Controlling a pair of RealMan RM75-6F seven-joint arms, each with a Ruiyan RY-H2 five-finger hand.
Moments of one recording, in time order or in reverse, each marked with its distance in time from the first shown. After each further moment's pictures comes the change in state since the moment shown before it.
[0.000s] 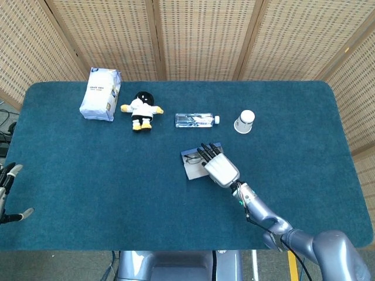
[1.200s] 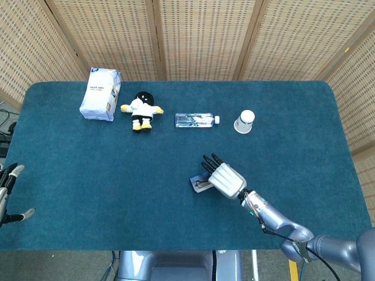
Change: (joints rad) left arm -0.005 -0.001 0.002 -0.002 -0.006 -0.008 0.004; right arm -0.006 0.286 0.005 -0.442 0.032 -0.164 -0.315
